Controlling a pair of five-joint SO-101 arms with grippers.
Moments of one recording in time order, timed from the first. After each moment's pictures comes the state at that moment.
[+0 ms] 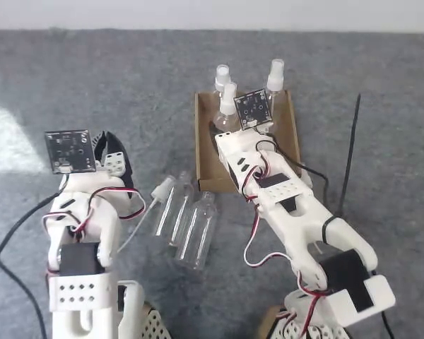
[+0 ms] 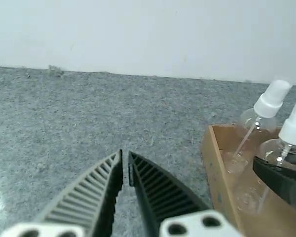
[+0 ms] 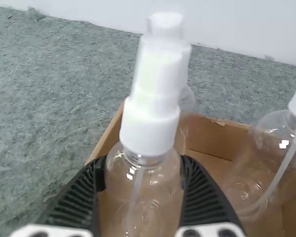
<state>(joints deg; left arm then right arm) -9.1 -72.3 67.4 41.3 7.1 -25.0 -3.1 47.6 -10.2 -2.0</state>
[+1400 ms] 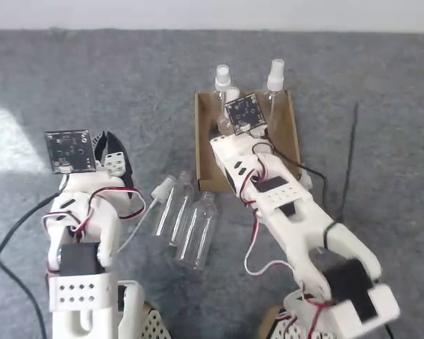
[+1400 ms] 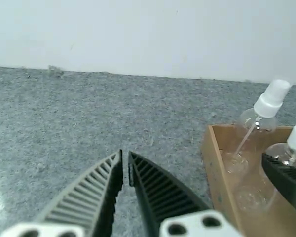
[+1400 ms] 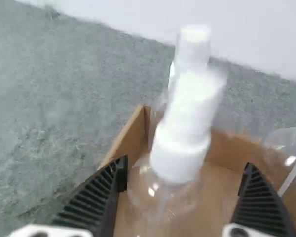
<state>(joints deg) -9.1 -72.3 67.4 41.3 7.1 -26.8 -6.9 49.2 -9.2 1.4</state>
